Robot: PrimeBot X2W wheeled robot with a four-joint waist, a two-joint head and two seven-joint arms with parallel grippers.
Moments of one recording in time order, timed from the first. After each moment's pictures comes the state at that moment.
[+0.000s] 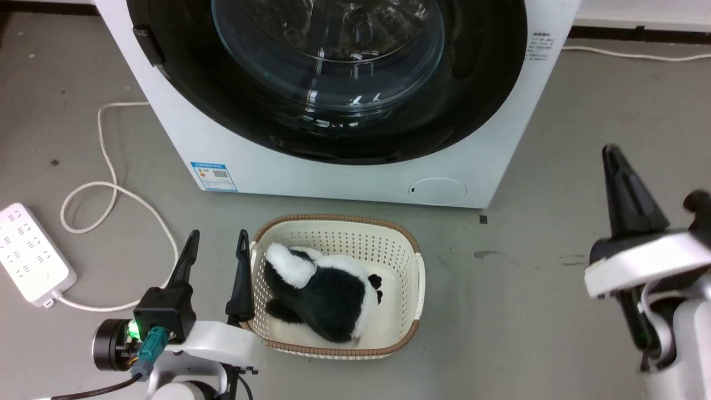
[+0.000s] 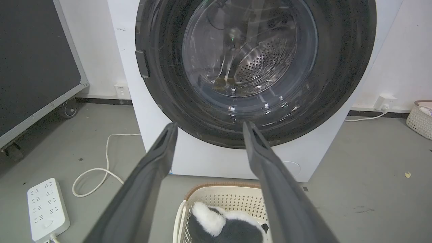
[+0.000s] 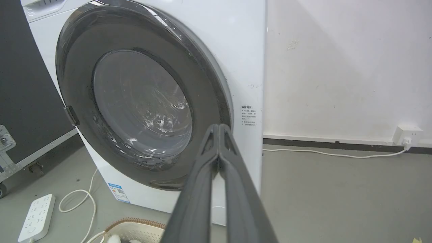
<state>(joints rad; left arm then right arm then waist) -0.08 0.05 -0.05 -0.03 -0.08 0.04 -0.10 -0.28 -0.13 -0.04 0.00 0.23 0.13 -0.03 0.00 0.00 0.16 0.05</state>
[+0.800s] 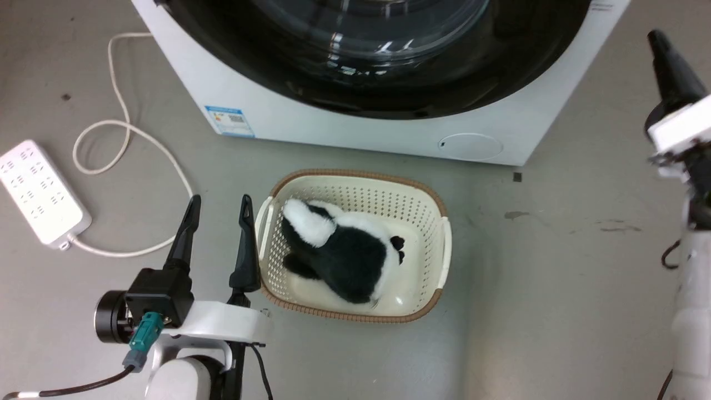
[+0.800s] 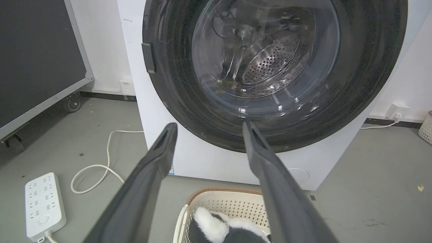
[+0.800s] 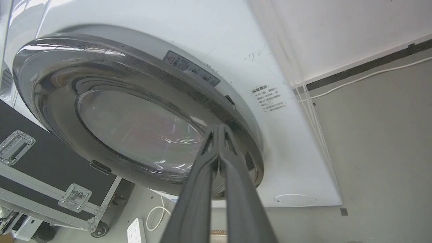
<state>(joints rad) -0.15 0.05 -0.09 -0.06 -0.13 0.06 -0.16 -0.75 -0.10 -0.26 0.31 0.60 0.13 0.31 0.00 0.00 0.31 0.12</state>
